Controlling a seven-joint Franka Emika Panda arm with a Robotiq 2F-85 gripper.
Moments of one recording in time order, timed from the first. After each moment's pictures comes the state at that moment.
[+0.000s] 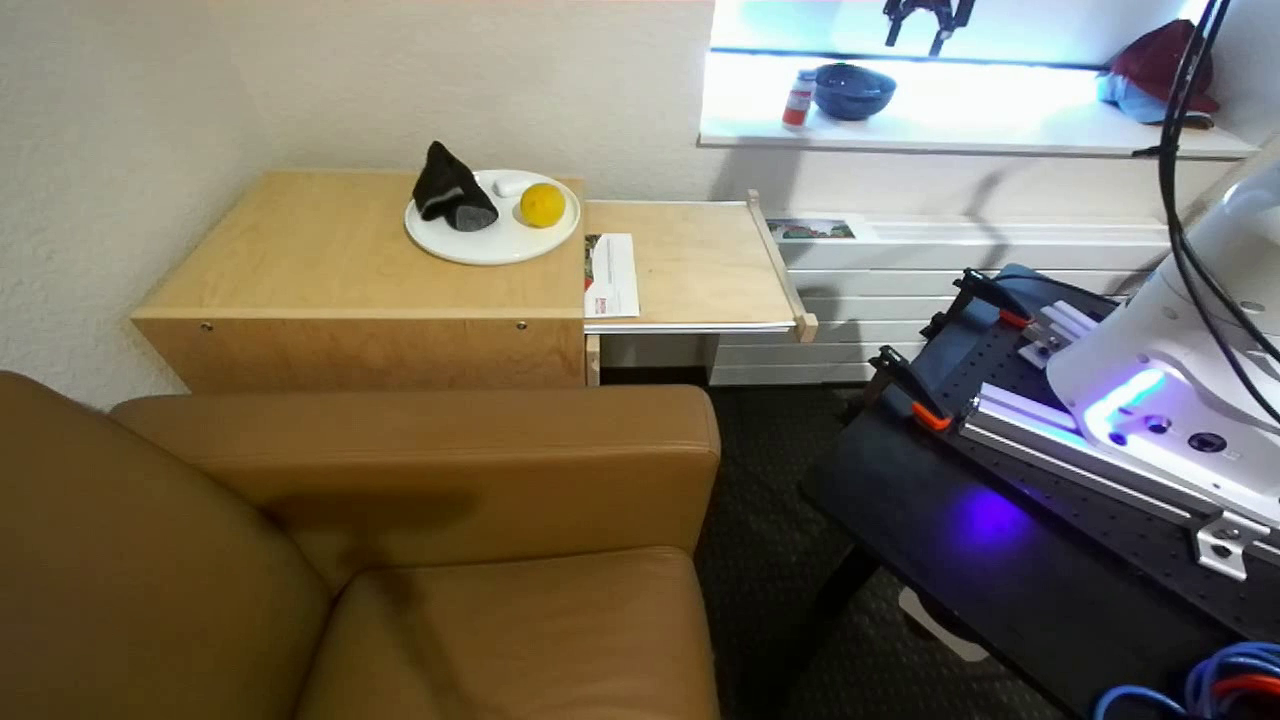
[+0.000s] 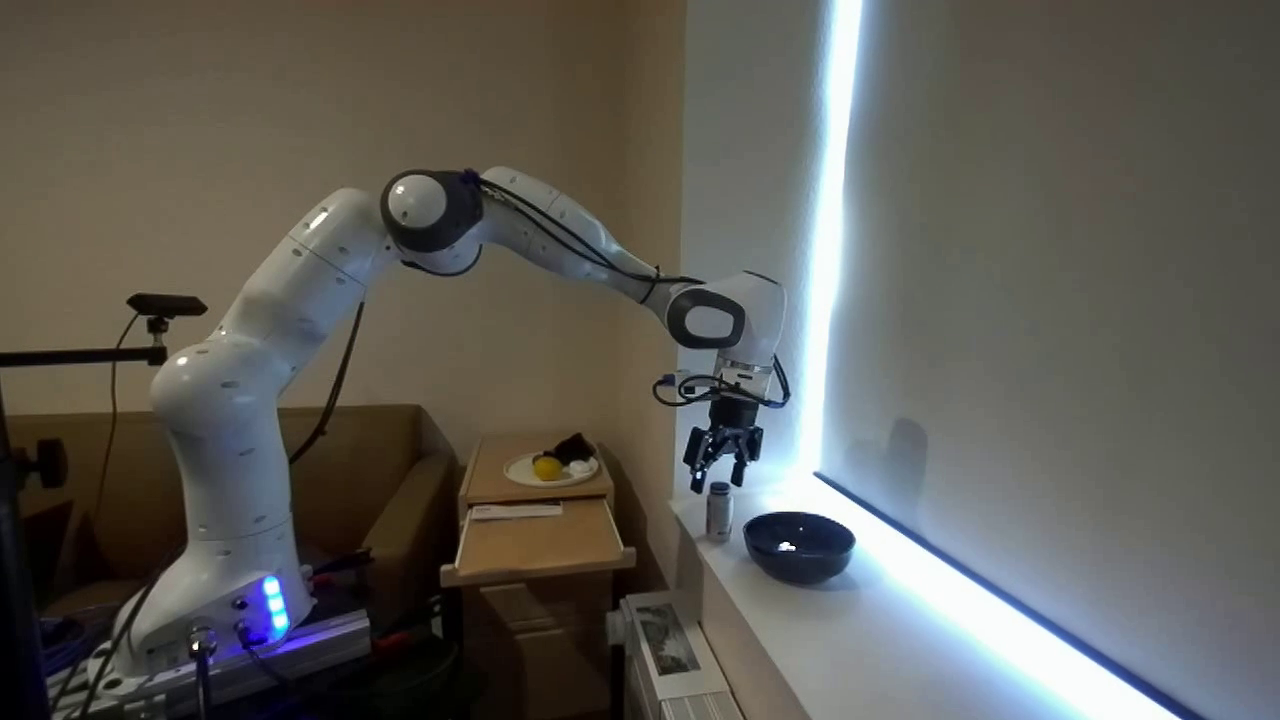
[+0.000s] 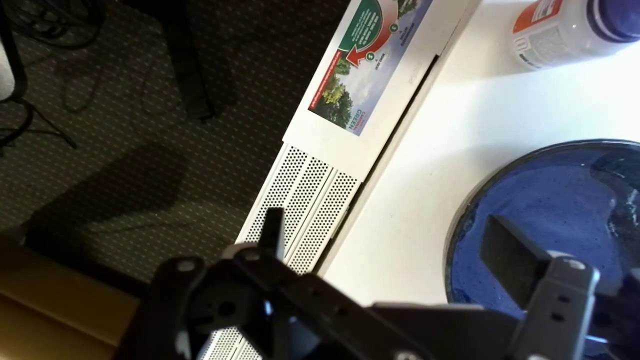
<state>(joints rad) -0.45 0.65 -0.34 -1.47 0.28 1.94 0.93</state>
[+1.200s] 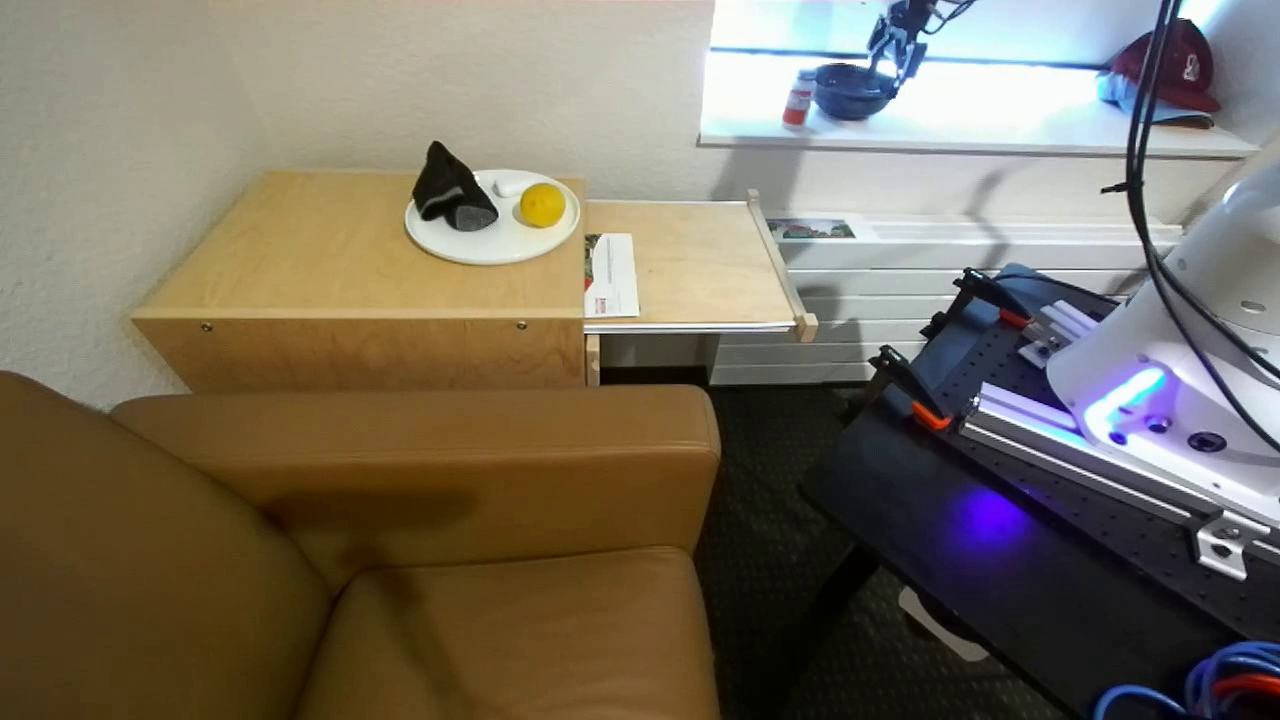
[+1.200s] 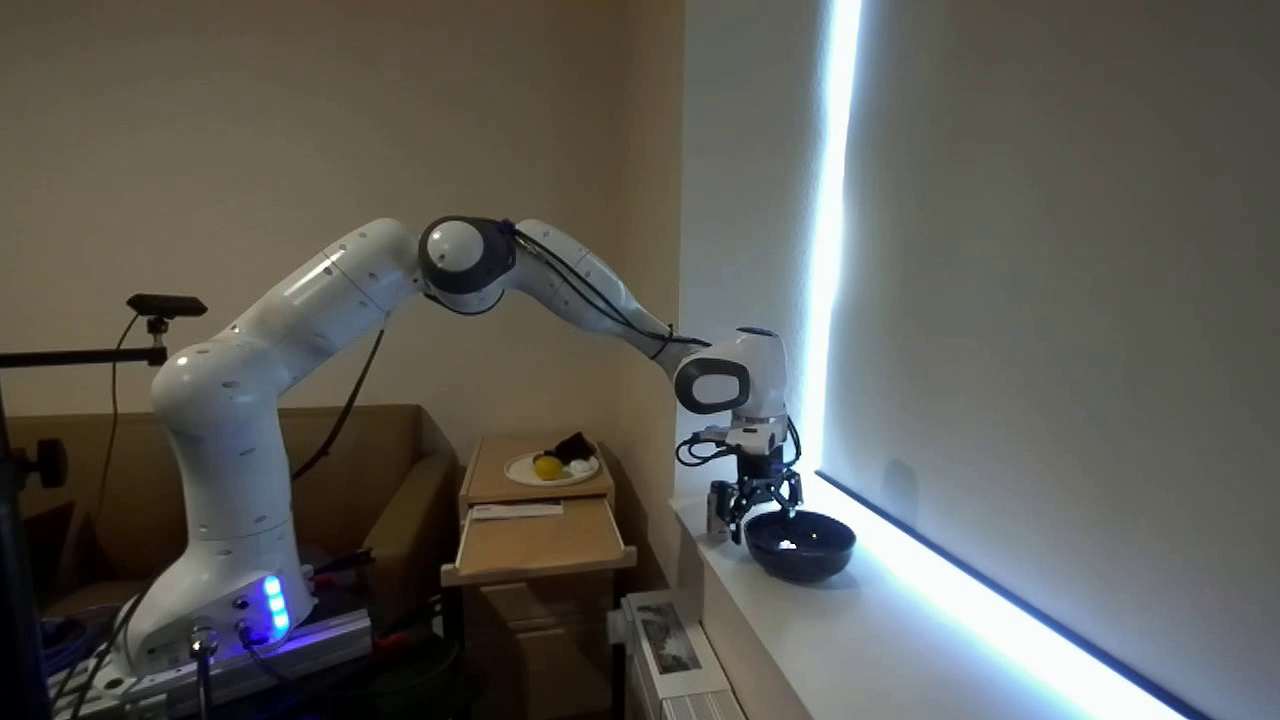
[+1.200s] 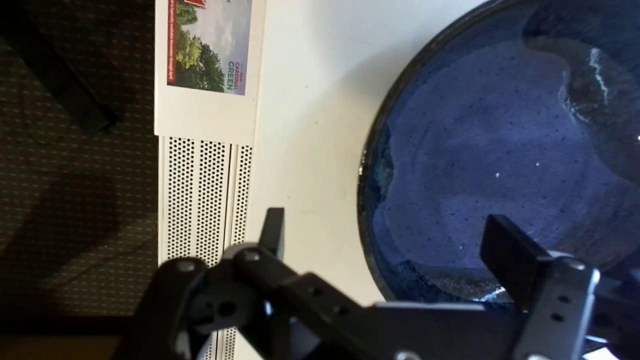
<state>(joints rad) -0.45 0.86 -0.34 -1.40 0.34 2.29 1.23</state>
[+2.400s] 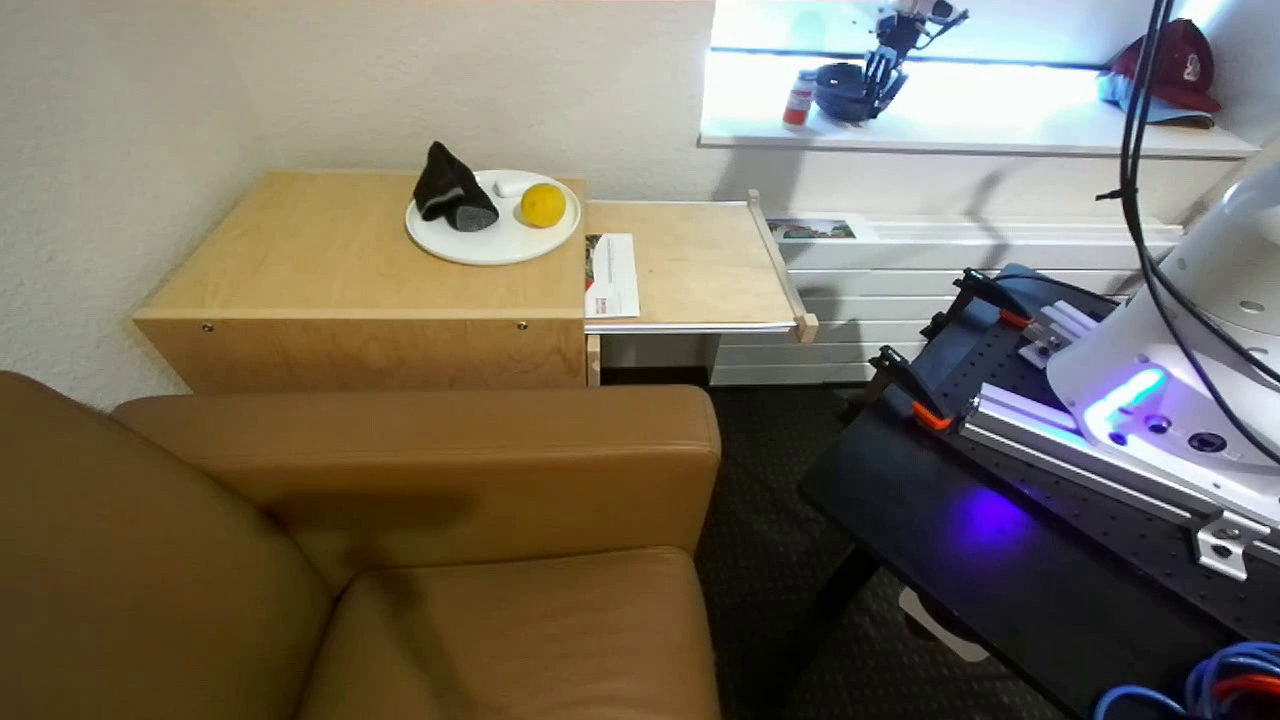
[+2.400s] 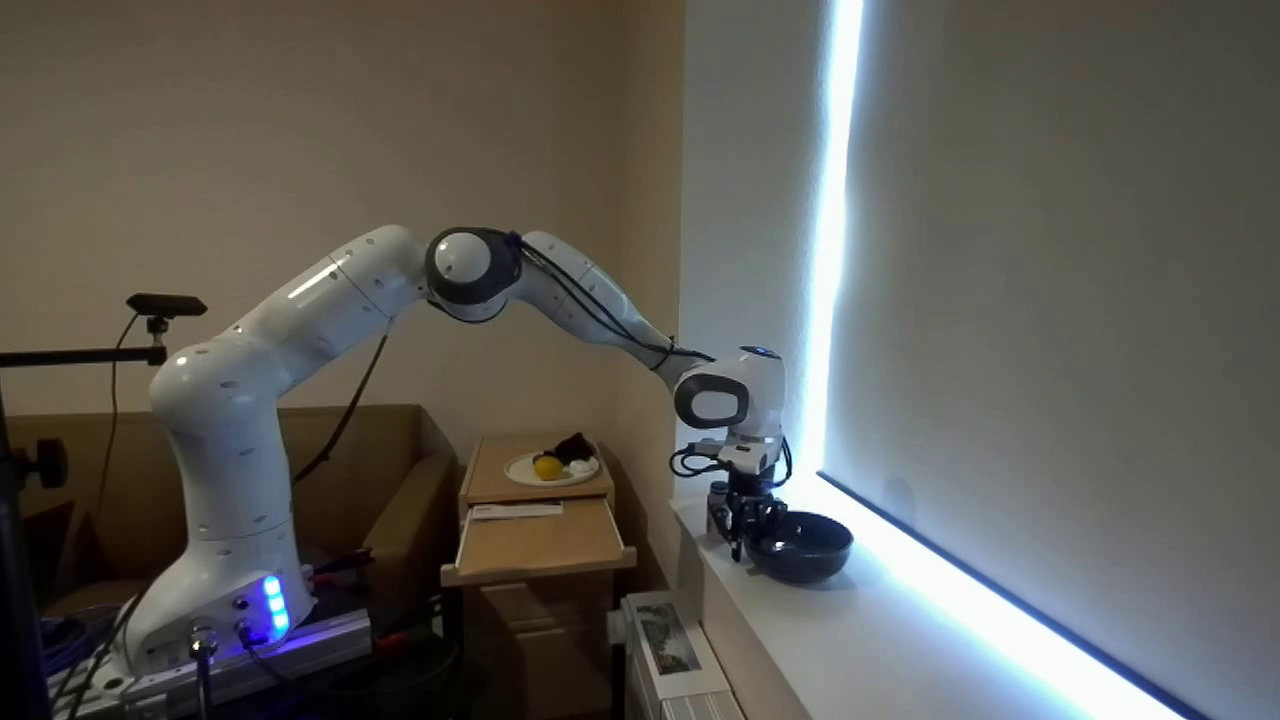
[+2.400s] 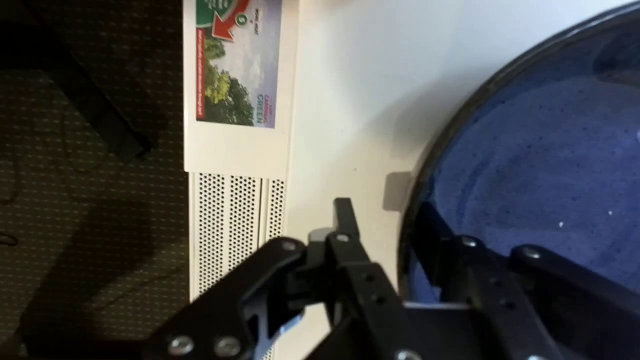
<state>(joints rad) -0.46 0.90 -0.31 -1.38 0.36 2.23 1.27</state>
